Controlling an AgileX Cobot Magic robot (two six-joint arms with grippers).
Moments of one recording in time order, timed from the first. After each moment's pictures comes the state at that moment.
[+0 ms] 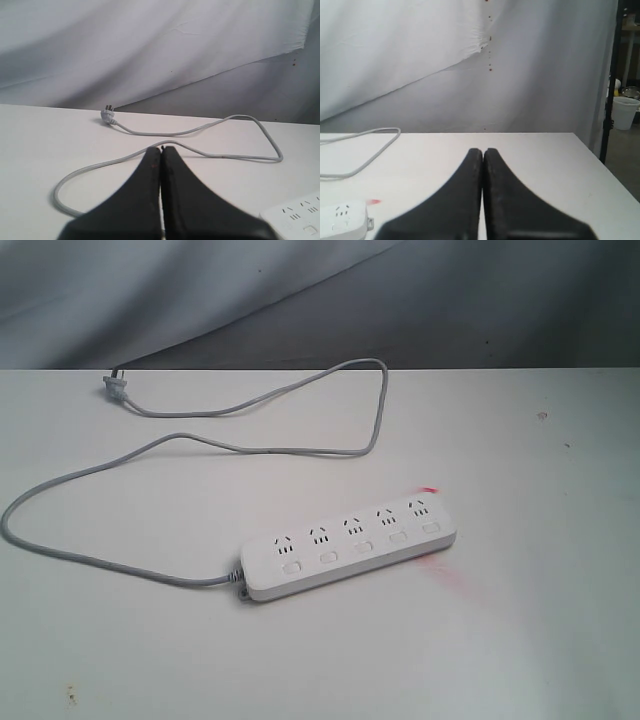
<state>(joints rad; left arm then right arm) -0.13 0.00 0.00 -0.11 0.16 -0.02 0.12 0.00 0.00 -0.60 0.10 0.54</state>
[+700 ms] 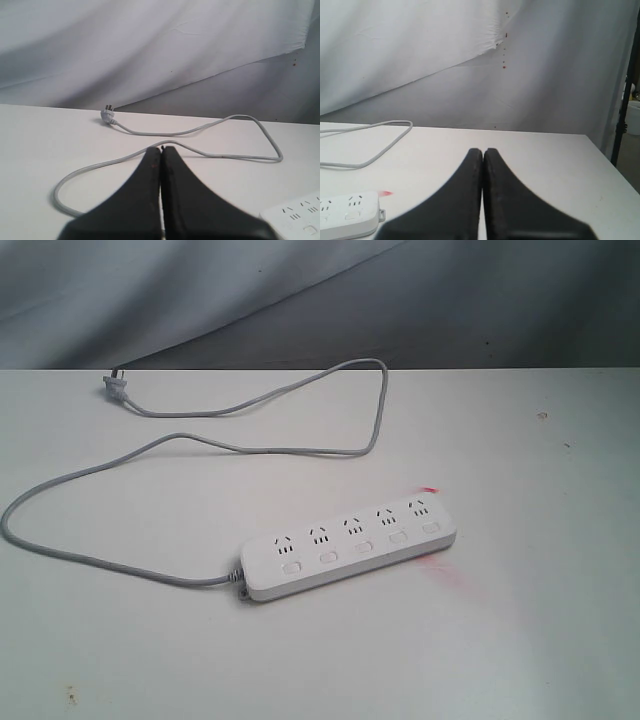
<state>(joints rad) -0.13 0.00 0.00 -0.11 0.16 -0.02 0.12 0.00 0.00 -0.04 0.10 -0.01</state>
